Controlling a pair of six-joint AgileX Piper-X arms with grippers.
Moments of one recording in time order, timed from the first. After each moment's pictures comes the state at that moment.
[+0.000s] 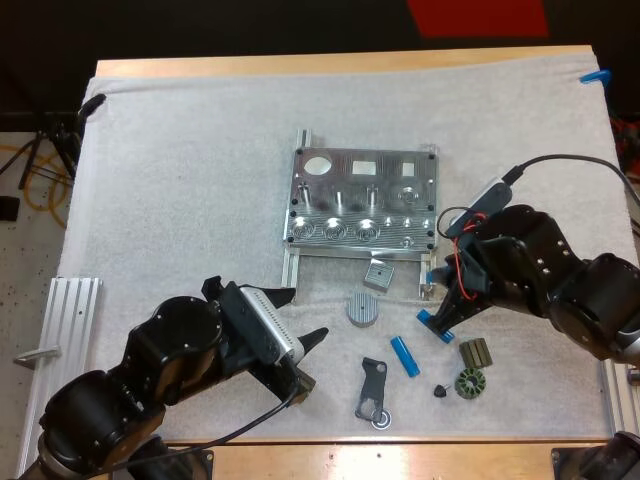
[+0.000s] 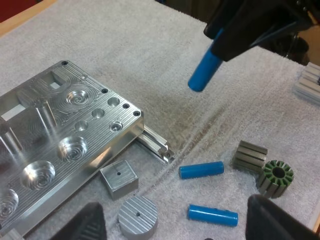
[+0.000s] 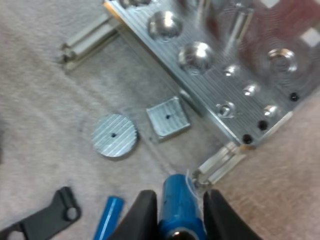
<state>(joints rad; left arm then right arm) -0.78 0.66 -0.87 0.87 0.15 -1.77 0.72 1.10 -1.12 1.04 0.01 -1.96</state>
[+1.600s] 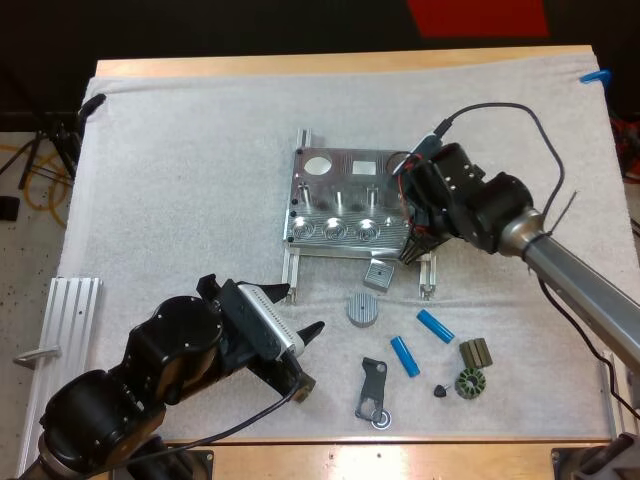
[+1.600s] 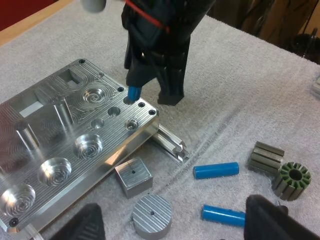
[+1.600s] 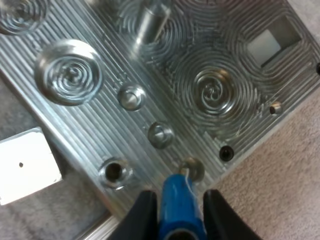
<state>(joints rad) -0.78 0.66 -0.87 0.87 0.10 -1.78 0.60 1.61 -1.27 0.85 0.14 -2.20</state>
